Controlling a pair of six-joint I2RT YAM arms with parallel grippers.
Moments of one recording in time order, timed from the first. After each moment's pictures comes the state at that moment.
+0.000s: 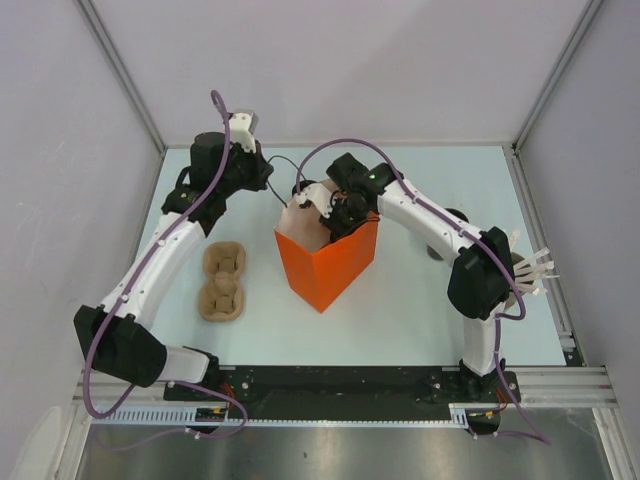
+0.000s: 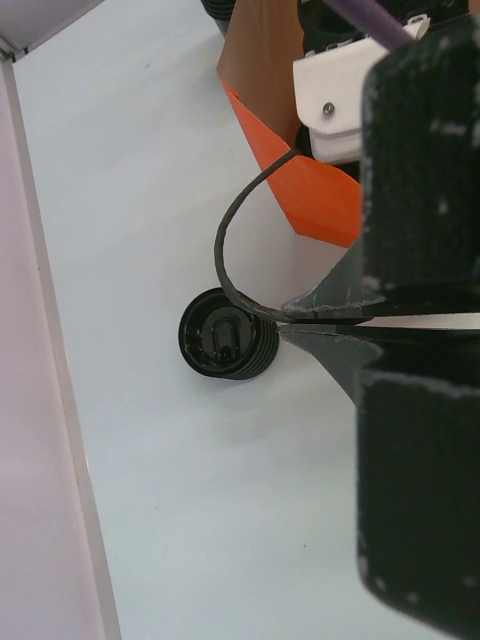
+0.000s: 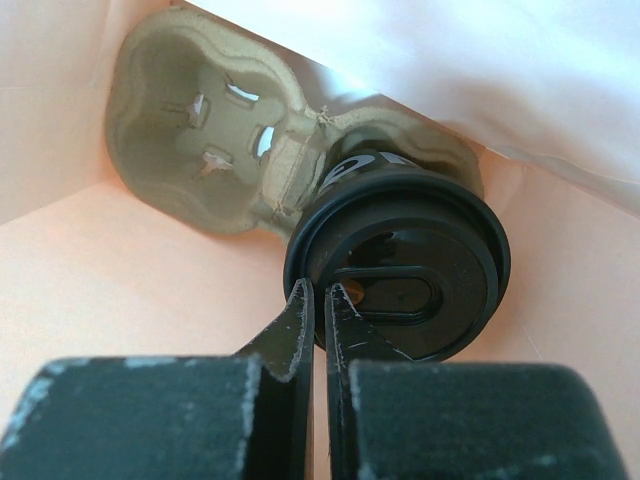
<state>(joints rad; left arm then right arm) -0.31 1.37 1.34 -0.32 0.13 -0.14 0.70 1.95 1.83 -1.06 -0.28 -0.50</state>
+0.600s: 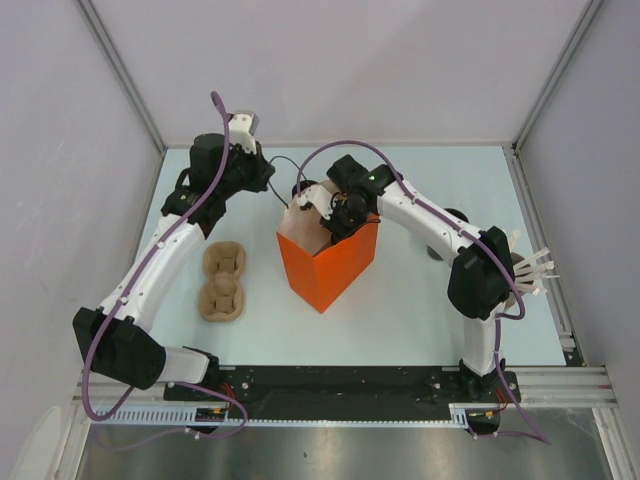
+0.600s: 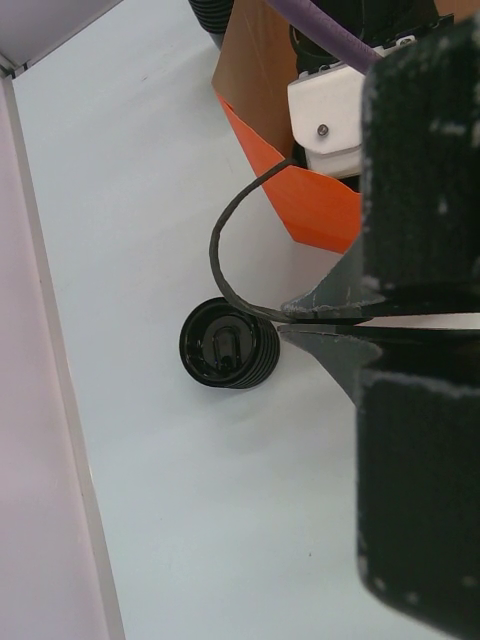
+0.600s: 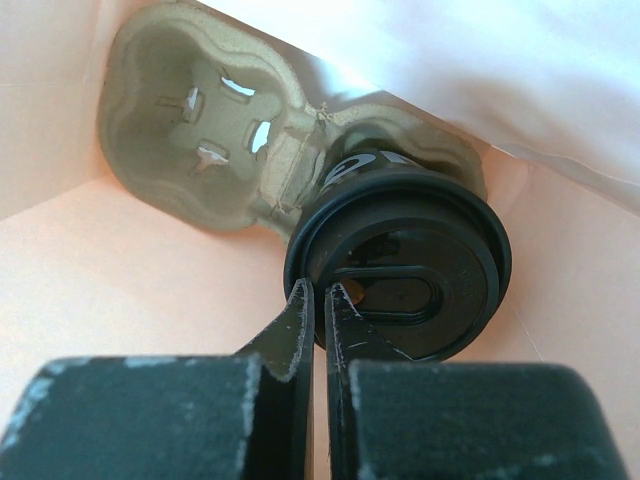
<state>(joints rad) -0.31 1.35 1.32 -0.31 0.15 -0.14 0.70 1.95 1.81 -1.06 -0.28 -0.50</state>
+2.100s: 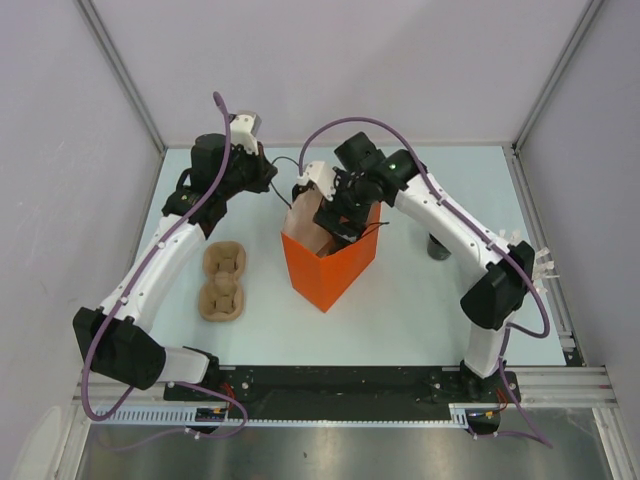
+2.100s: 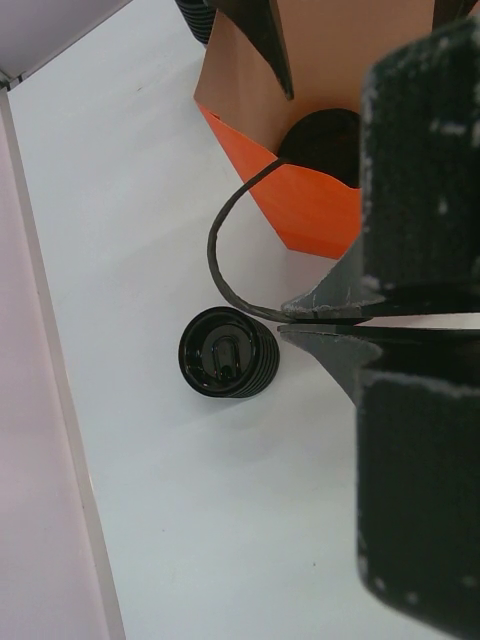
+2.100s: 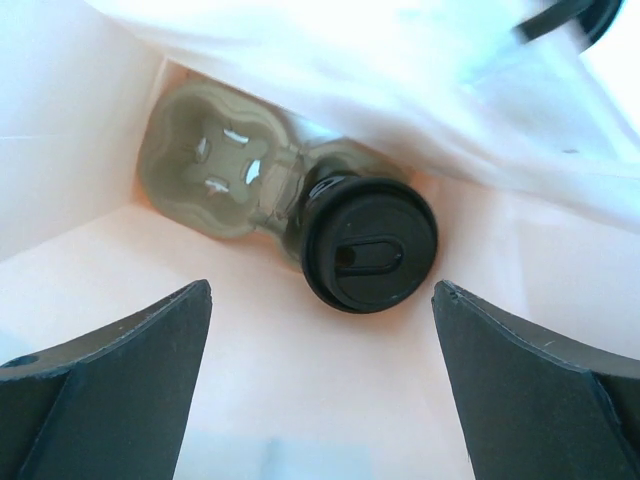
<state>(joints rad) -0.32 1.35 1.32 -0.31 0.17 -0.14 0.71 1.85 1.95 -1.11 -0.25 -0.52</state>
